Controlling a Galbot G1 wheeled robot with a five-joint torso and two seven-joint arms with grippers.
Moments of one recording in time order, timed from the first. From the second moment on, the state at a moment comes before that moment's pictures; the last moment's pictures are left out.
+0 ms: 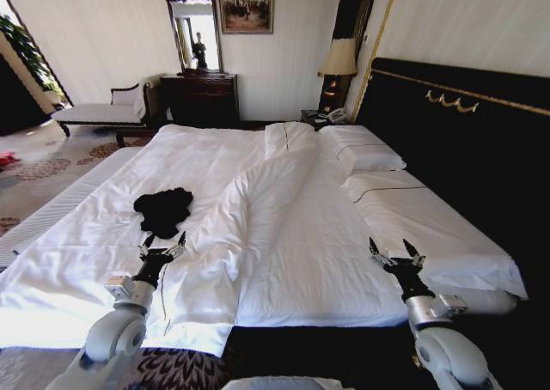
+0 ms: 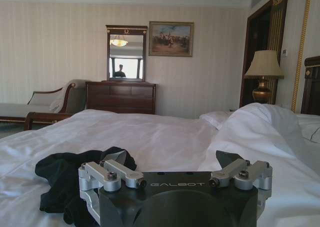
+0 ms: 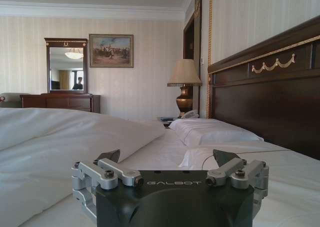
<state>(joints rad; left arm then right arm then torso) 1.59 -1.02 -0.67 -2.14 -0.59 0.05 -0.16 -1.72 1.15 0.83 2.13 0.50 0.06 0.07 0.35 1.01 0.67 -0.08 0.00</state>
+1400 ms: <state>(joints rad) 1.60 -1.03 -0.67 -2.15 -0.59 0.04 -0.16 -1.72 1.16 0.83 2.13 0.50 0.07 0.07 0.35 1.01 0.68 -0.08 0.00</state>
